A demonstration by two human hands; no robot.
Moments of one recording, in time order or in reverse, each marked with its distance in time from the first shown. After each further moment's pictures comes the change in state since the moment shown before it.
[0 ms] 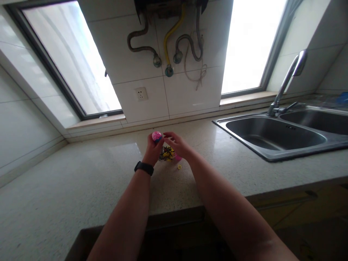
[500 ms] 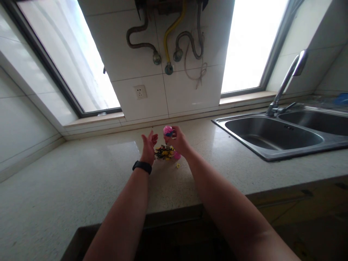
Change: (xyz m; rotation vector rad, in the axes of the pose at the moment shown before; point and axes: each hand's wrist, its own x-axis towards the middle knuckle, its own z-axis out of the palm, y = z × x) left_hand 0.016 -0.028 -0.016 -0.066 0.101 -0.169; right_hand 0.008 0.005 0.000 0.024 0.240 -0.032
